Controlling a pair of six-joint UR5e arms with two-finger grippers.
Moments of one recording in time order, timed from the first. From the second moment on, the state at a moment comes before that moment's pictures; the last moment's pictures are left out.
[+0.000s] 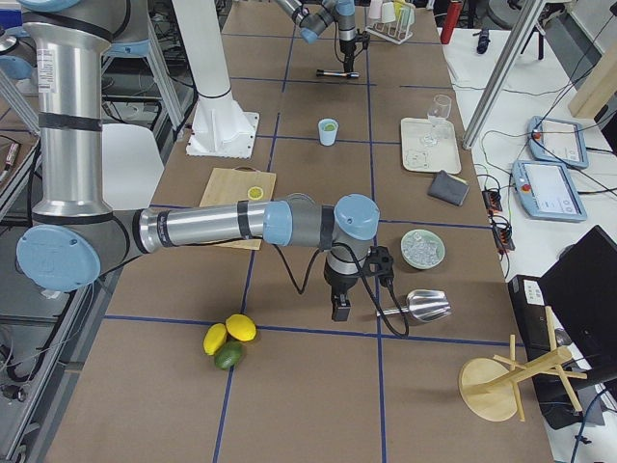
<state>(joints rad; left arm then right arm) -0.82 -1.74 -1.55 -2.20 -2.01 -0.82 1.53 -1.62 1.78 -1.77 2.26 -0.11</state>
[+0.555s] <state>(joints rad) -0.82 -1.74 -1.58 -2.19 -2.01 -0.81 1.53 -1.62 1.78 -1.77 2.26 -0.11</state>
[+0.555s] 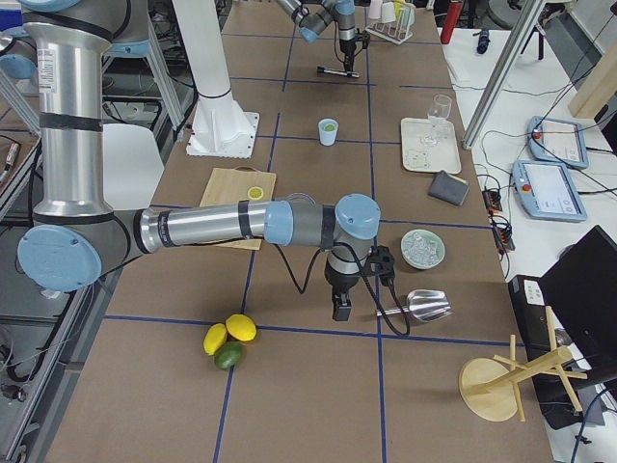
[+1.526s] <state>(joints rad) -0.86 -1.87 -1.73 -2.26 -1.95 -0.58 1.53 -1.62 1.77 -1.77 2.26 -0.11</state>
